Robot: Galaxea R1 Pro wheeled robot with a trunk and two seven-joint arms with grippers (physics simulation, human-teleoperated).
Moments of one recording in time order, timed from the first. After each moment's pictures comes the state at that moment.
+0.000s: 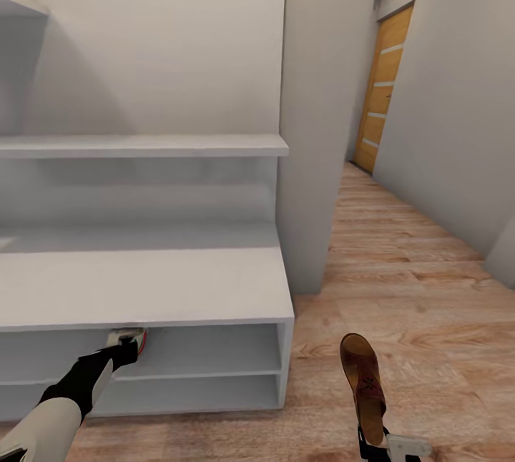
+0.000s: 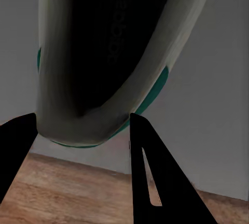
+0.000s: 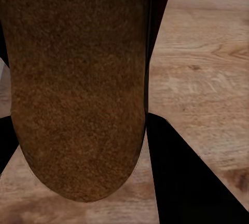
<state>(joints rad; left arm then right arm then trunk) -0.68 0.16 0.40 -0.41 -0.21 0.24 -0.09 -0.15 -0.04 -0.11 -0.53 0.08 -0.51 -0.09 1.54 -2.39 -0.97</state>
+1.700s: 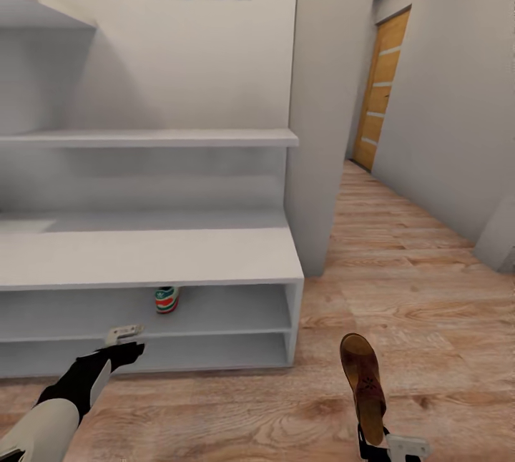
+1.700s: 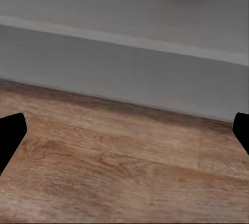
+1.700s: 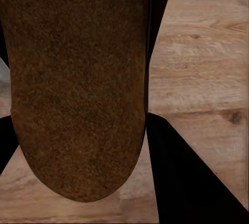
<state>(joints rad) -0.67 0.17 0.40 -0.41 -0.21 0.23 -0.10 -0.15 -0.04 -0.11 -0.52 0.08 -0.51 -0.09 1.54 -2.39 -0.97</state>
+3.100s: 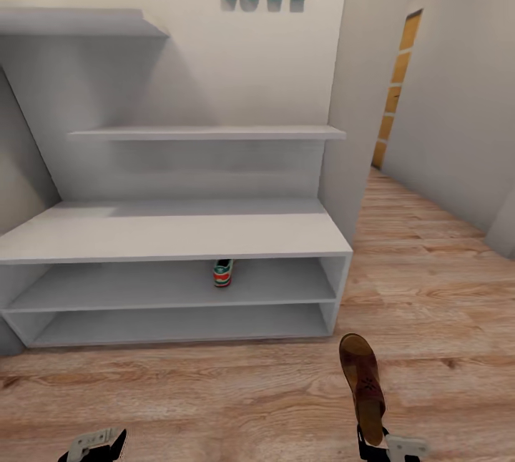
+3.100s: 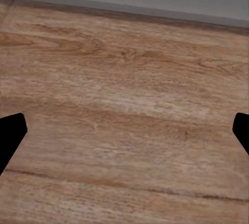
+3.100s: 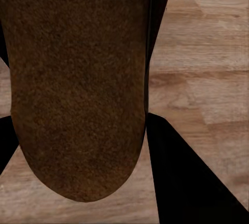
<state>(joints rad) -0.24 0.18 0.41 -0.39 -0.04 -0.34 -0.30 -0.15 -0.04 -0.11 -0.52 0.08 -0.51 -0.09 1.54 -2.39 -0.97</state>
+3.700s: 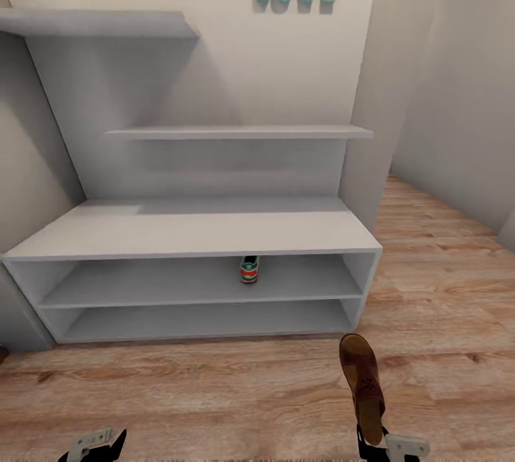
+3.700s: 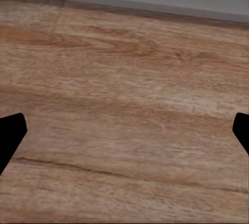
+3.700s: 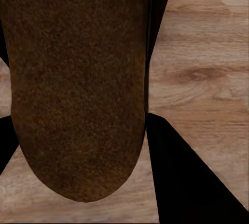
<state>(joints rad) -0.24 0.18 0.41 -0.39 -0.04 -0.34 -0.30 -0.15 -0.04 -0.11 -0.52 0.08 -0.51 -0.09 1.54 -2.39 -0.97</state>
